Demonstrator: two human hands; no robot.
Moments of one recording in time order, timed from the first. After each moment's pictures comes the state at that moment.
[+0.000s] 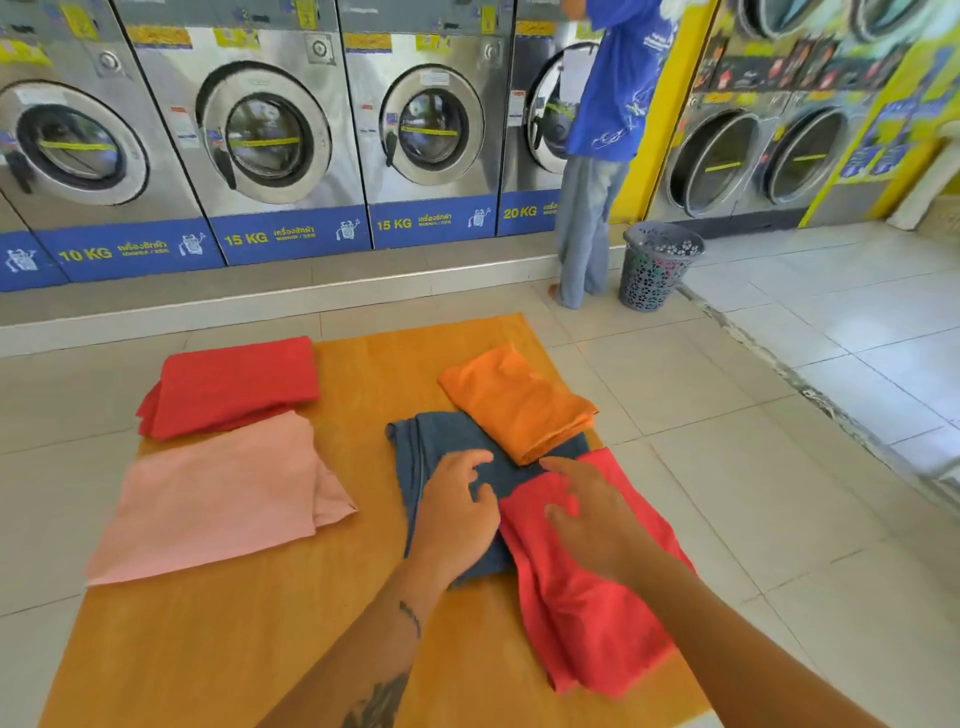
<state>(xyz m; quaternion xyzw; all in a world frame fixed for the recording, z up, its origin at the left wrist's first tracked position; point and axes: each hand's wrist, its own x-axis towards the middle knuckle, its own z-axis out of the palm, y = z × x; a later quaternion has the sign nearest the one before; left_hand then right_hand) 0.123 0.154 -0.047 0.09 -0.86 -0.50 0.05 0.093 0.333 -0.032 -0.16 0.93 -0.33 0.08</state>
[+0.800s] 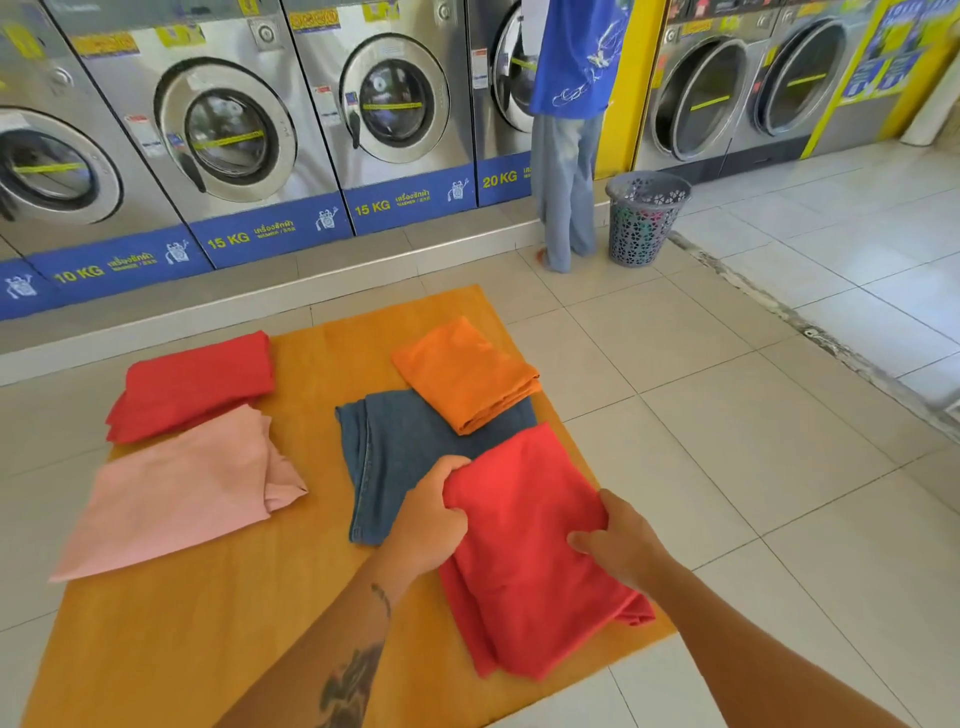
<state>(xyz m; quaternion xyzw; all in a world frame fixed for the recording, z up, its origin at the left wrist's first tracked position) 0.139 0.211 -0.047 0.11 -0.85 -0.50 -0.11 0.111 0.450 -0.078 0.08 0.88 -0.39 0.25</state>
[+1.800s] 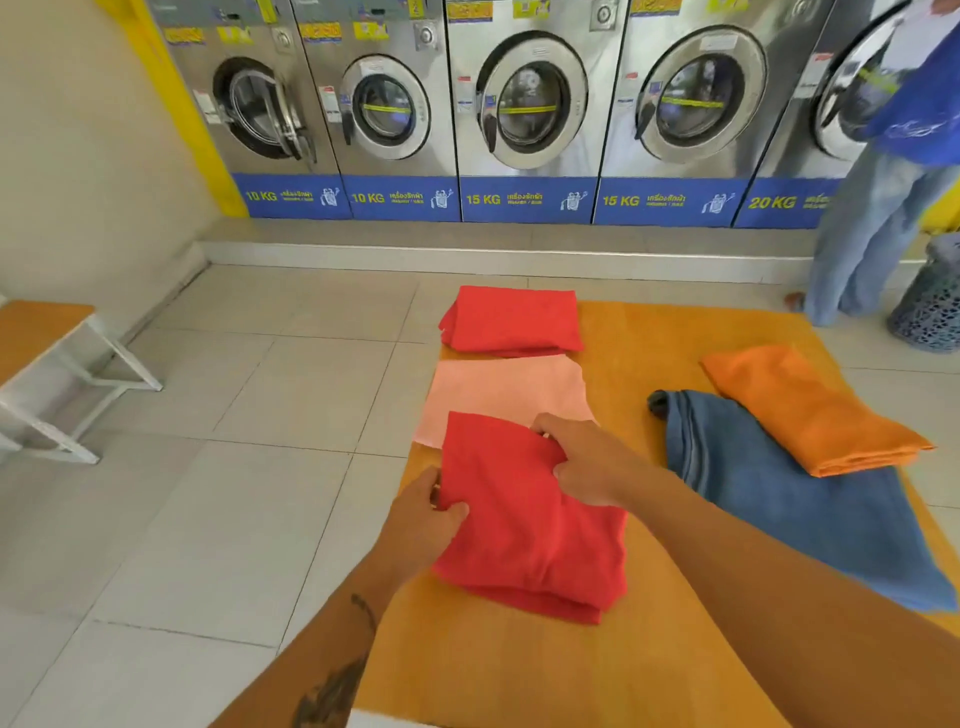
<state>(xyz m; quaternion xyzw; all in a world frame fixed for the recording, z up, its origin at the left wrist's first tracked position) 0.335 -0.105 -0.070 0.36 -0.78 -0.51 0.03 0.155 0.049 -0.014 -0.42 0.85 -0.21 0.27</state>
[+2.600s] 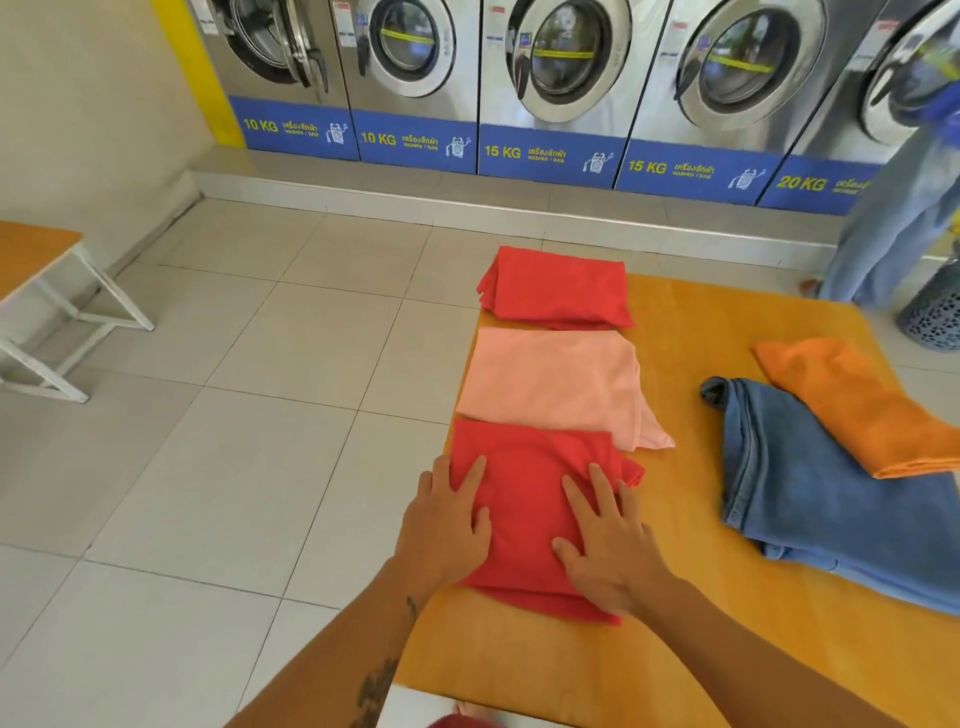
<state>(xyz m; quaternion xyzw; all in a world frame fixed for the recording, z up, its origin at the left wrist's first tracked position) 0.368 -0.133 -0.128 0.28 -0.93 -0.22 -0.02 0.252 0.050 -0.103 -0.34 0.91 -0.04 0.22</state>
